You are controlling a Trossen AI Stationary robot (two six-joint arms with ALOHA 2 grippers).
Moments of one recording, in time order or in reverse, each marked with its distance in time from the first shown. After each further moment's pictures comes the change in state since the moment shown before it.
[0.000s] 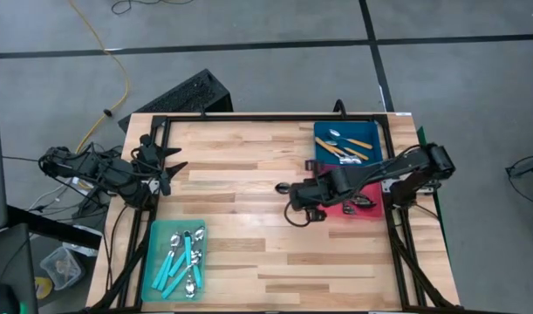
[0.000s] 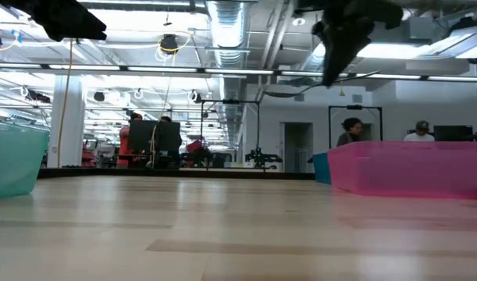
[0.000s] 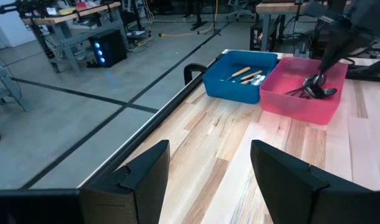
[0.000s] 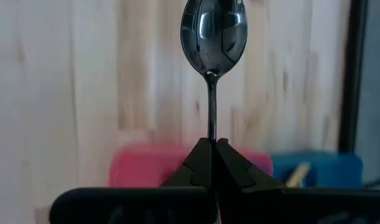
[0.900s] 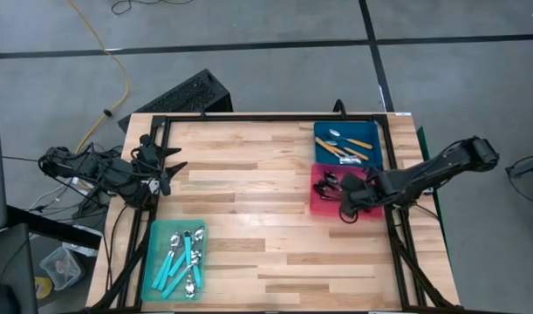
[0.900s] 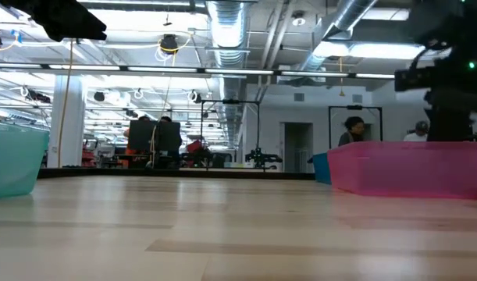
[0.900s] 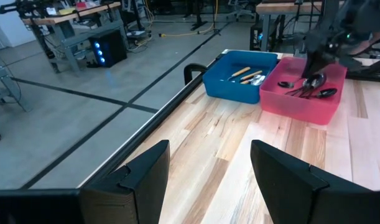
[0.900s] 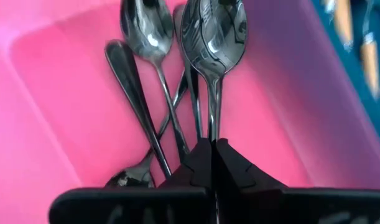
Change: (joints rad) left arm 0.000 0.000 0.000 0.000 0.000 0.000; right arm 0.044 -0.555 -0.855 0.219 0.027 0.684
